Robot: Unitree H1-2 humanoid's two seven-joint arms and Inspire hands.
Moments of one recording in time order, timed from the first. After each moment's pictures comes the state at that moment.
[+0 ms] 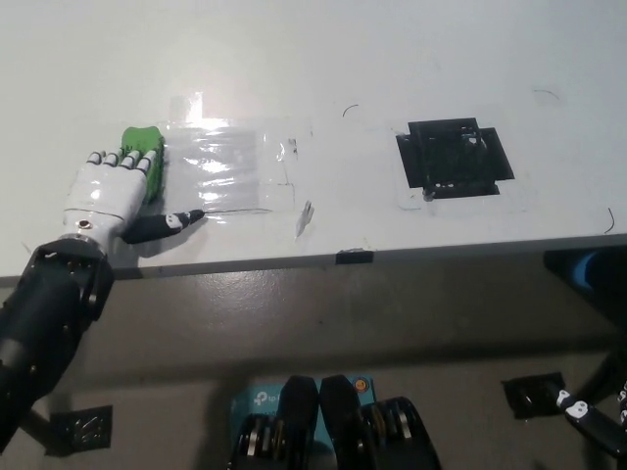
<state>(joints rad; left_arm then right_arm) -0.76 0.47 -0.55 0.75 0.99 0.13 0.13 0.10 -0.02 -0.20 -0.14 0.03 0.17 -0.09</state>
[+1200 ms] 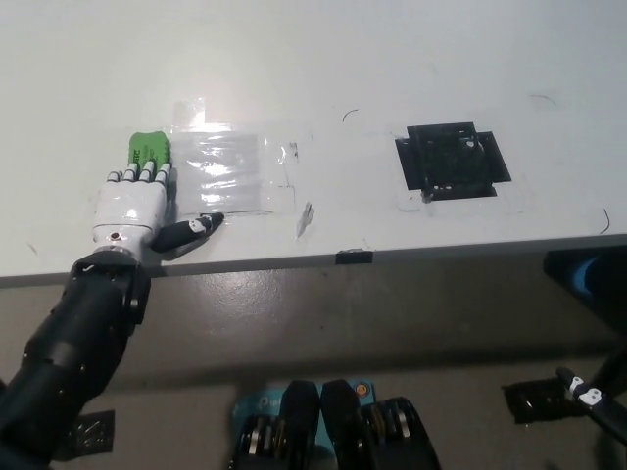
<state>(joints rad) -0.77 0.33 -0.49 0.90 0.95 0.20 0.16 0.07 -0.02 -0.24 -0.14 0.06 0.17 -0.09</state>
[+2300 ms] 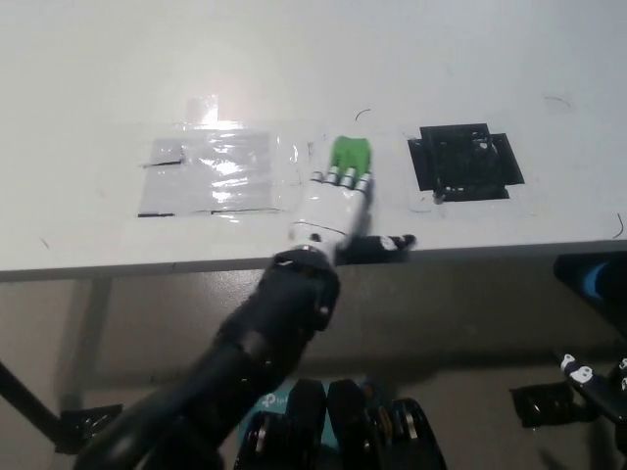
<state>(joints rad) -0.93 -0.05 -0.71 1.07 1.00 0.23 0.16 0.02 0.02 -0.24 -0.14 0.06 0.17 -0.12</state>
